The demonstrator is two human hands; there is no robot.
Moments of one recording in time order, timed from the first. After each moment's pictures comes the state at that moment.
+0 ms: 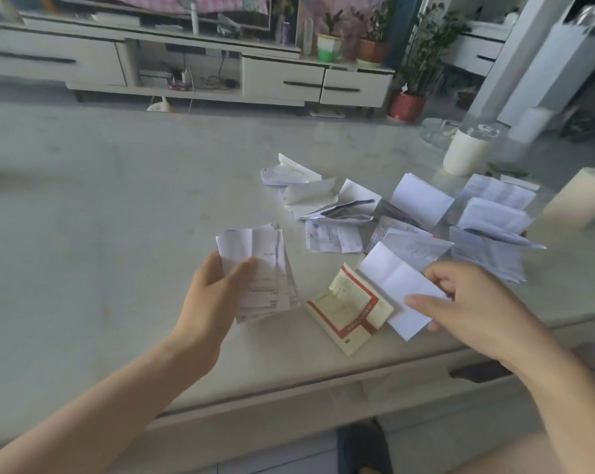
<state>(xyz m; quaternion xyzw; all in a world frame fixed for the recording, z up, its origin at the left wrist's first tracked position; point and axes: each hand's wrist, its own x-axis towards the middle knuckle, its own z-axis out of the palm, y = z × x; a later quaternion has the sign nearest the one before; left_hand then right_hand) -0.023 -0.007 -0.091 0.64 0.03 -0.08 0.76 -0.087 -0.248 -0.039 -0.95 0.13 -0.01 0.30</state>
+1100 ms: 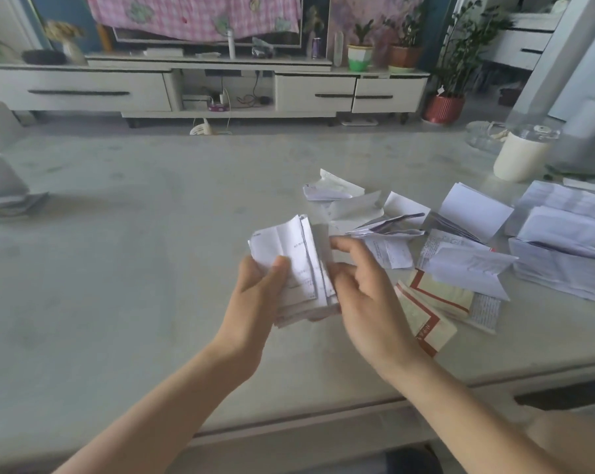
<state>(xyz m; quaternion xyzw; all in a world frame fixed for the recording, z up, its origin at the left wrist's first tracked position) -0.014 0.010 -0.082 0.61 -0.03 -0.05 0.79 -0.037 -0.115 -0.069 -0.76 -0.05 -0.10 0.63</state>
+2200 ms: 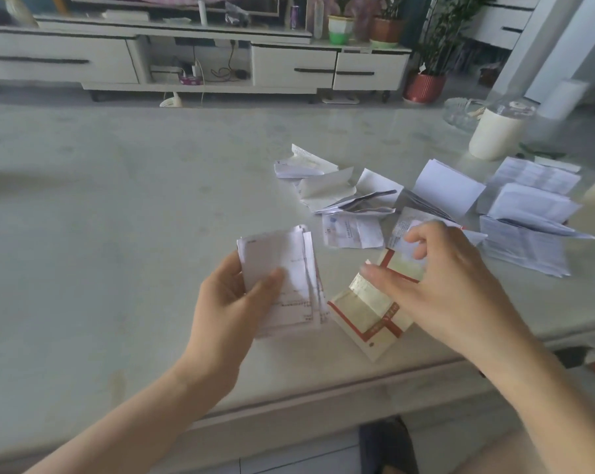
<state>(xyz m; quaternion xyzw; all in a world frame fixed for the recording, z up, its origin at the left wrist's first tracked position) -0.035 -0.007 -0.094 0.61 -0.04 -0.03 0.79 -0.064 -0.200 -0.049 -0.97 0.11 -0.13 0.20</state>
